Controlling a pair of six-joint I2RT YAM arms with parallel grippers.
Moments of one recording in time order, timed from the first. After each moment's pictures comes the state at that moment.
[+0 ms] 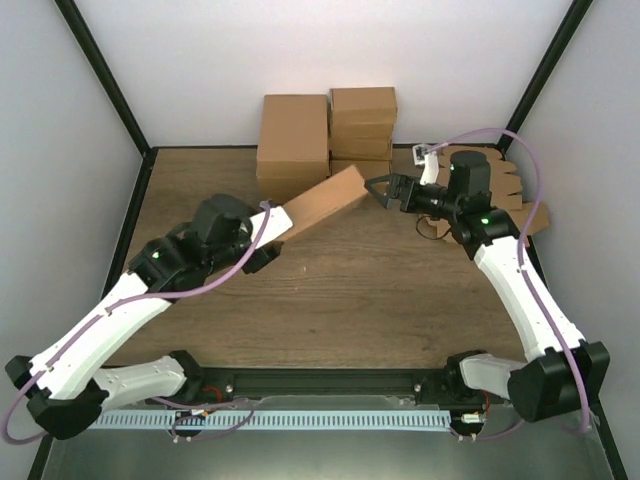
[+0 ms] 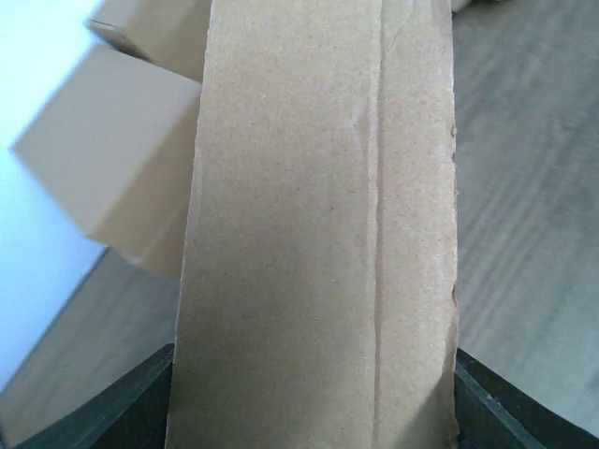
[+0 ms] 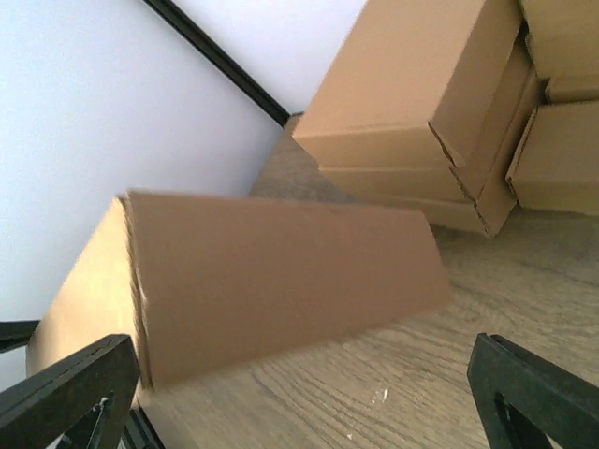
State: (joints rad) left arm -0.78 1.10 1.28 -0.86 -0.13 0.39; right arm 0.23 1.21 1.16 -0.37 -0.65 0.48
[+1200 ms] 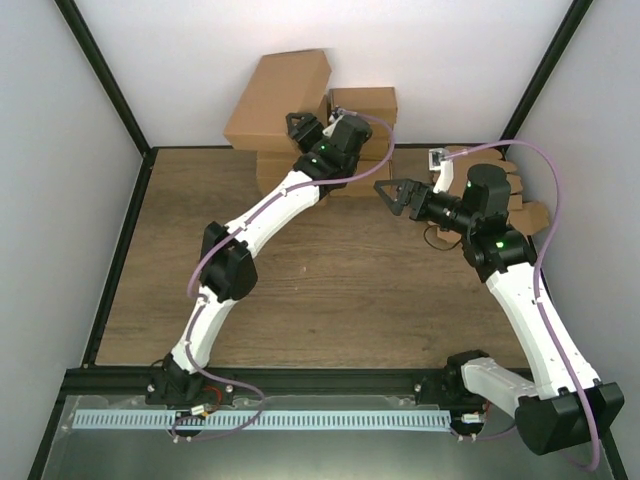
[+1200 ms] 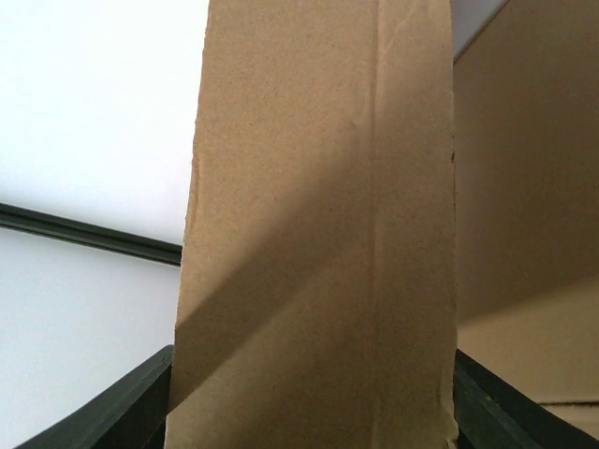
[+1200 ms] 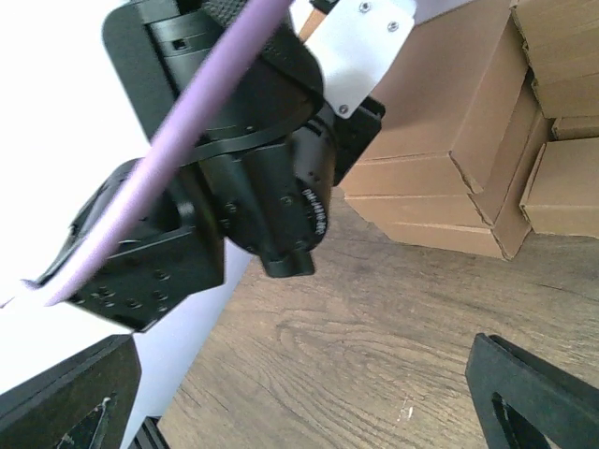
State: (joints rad) left arm -0.72 2.28 2.31 -0.50 -1.29 0.74; right arm 0.23 1.04 1.10 -0.32 -0.61 0.56
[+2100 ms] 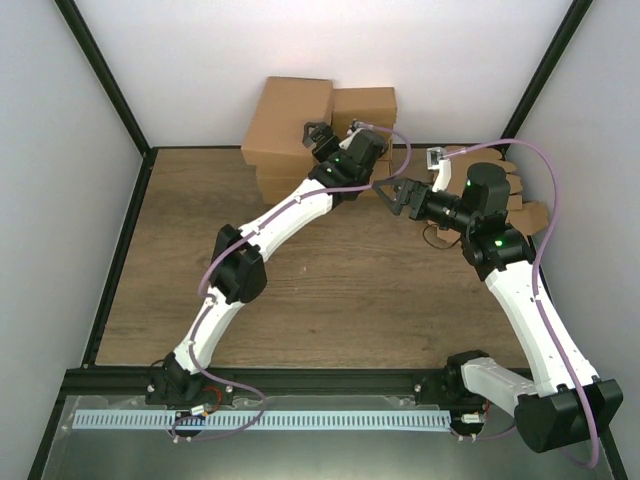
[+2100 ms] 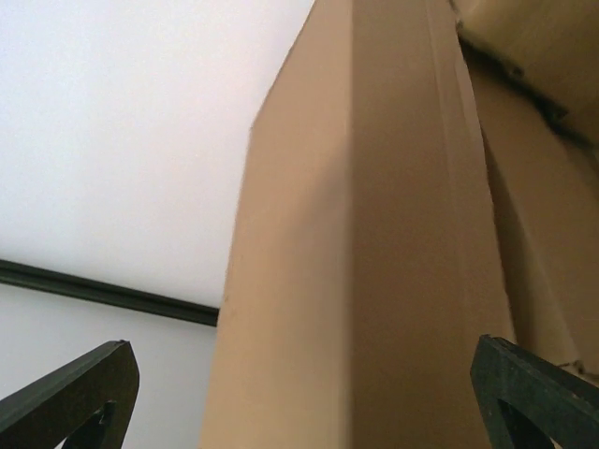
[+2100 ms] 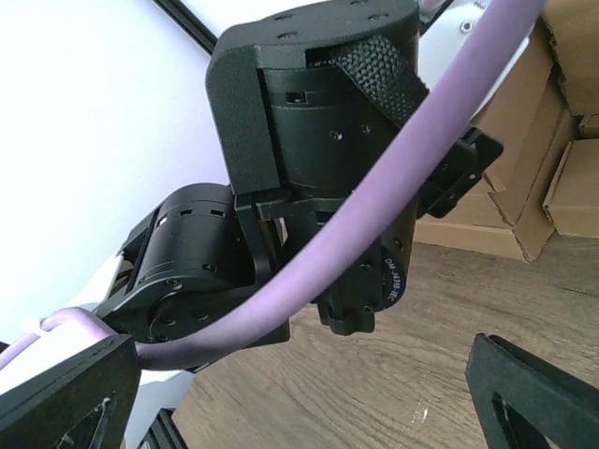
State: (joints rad) left arm -0.77 2.37 2.35 -0.52 -1.20 0.59; right arm 0.23 1.05 1.10 -0.30 -0.65 0.57
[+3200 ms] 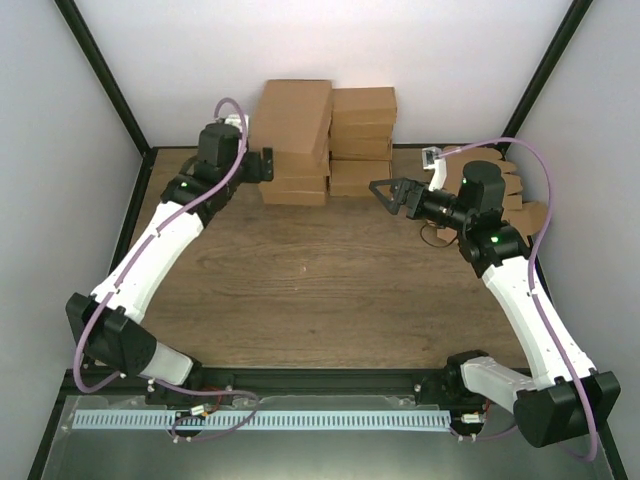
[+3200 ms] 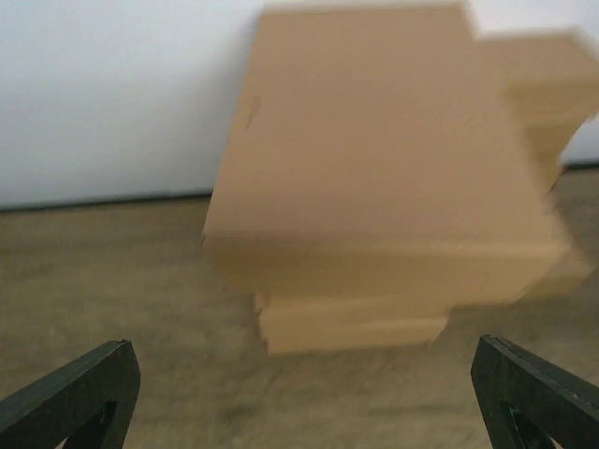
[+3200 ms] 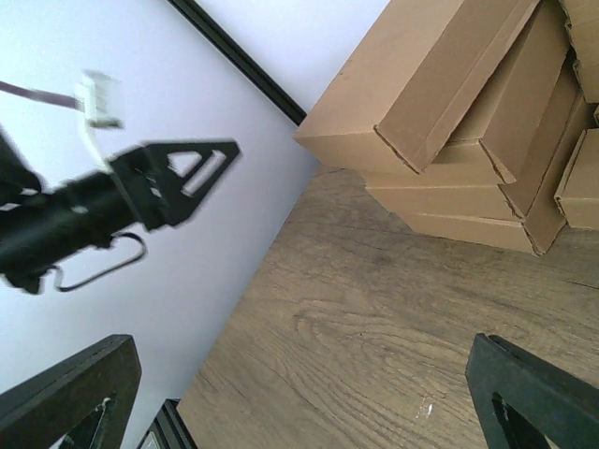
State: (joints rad) left arm -0.45 1.47 1.56 -0.52 -0.26 -0.18; right arm 0.23 1.07 1.10 -0.28 -0.68 0.57
